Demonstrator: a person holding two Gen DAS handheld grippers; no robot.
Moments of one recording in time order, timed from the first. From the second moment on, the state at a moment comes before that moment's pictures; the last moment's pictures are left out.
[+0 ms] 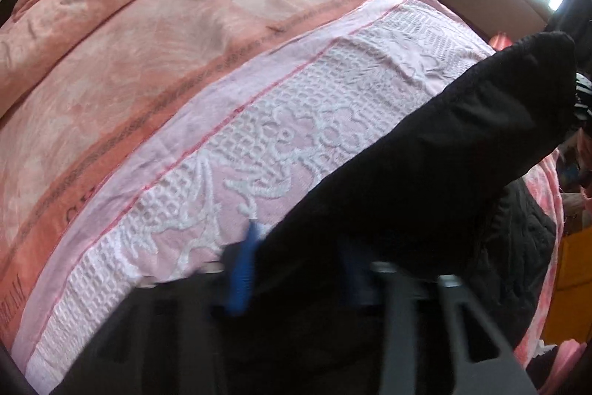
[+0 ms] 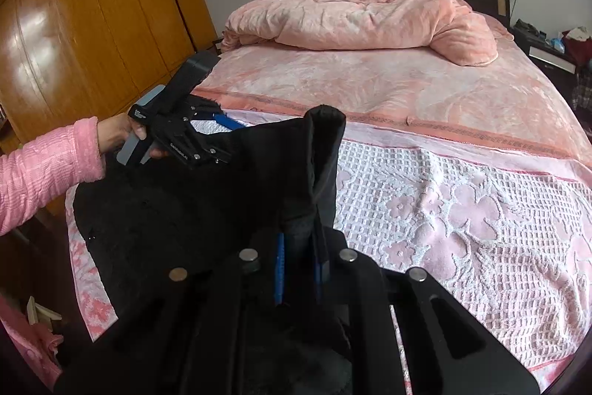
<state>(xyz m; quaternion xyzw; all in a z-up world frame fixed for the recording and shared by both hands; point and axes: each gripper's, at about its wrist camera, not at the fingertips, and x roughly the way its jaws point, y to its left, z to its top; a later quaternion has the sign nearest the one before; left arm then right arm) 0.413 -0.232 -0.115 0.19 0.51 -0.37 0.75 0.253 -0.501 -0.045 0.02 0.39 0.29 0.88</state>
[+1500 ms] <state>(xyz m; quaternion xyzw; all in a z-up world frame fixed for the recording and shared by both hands) 0.070 -0.223 -0.162 0.26 0.38 -0.17 0.87 0.082 -0.514 -0.157 0.11 0.50 0.08 0.86</state>
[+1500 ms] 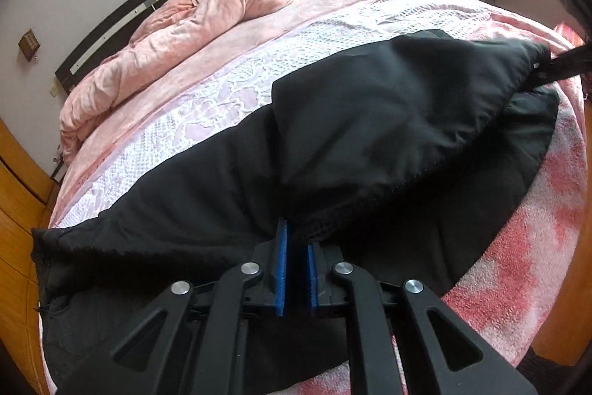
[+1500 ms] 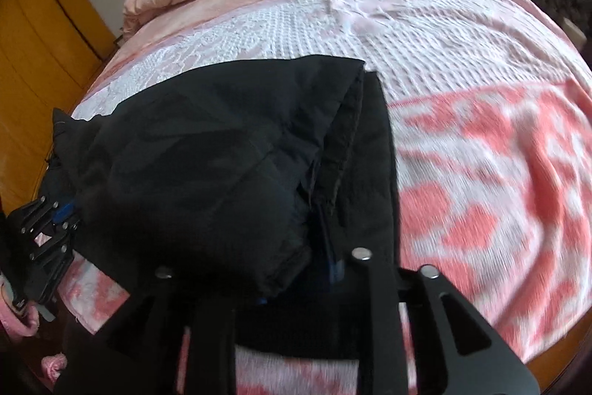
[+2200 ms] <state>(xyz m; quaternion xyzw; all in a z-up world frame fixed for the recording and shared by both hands) 0.074 -0.227 -0.159 0.26 0.38 -0.18 0.87 0.041 -0.508 -0.179 0.48 0.45 0.14 0.74</state>
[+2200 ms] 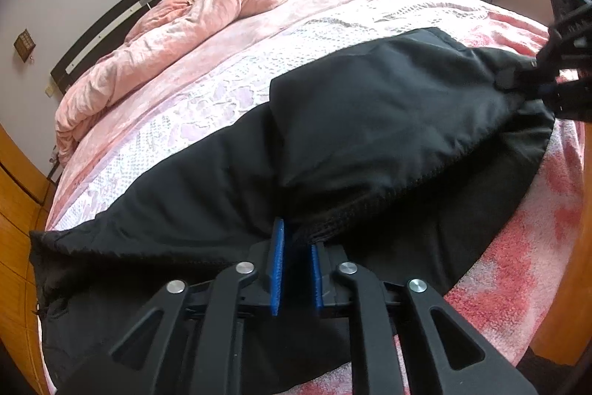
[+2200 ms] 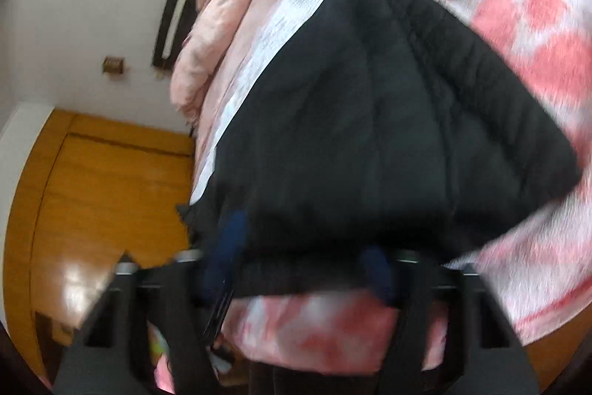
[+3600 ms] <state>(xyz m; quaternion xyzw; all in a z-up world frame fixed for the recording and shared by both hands) 0.174 -0.029 -0.119 -0.23 0.51 -0.04 0.83 0.034 -0.488 -0.179 0.37 0.51 0.02 0.77</state>
